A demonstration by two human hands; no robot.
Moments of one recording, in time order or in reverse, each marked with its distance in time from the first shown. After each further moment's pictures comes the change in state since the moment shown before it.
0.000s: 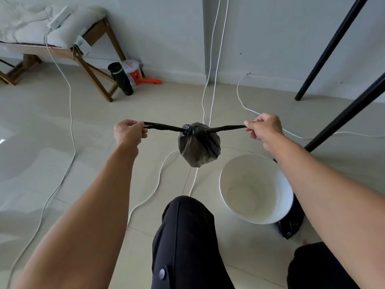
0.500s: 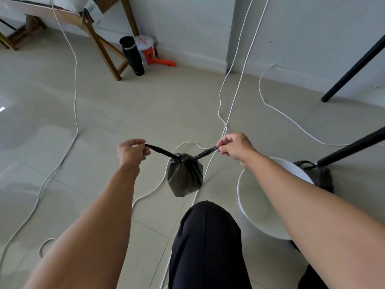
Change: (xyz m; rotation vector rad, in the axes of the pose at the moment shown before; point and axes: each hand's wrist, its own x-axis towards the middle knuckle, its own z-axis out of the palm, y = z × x) left_hand 0.057 -0.128 -0.034 -0.019 0.023 -0.192; right_hand -0.016 0.043 0.149 -0.294 -0.440 -0.022
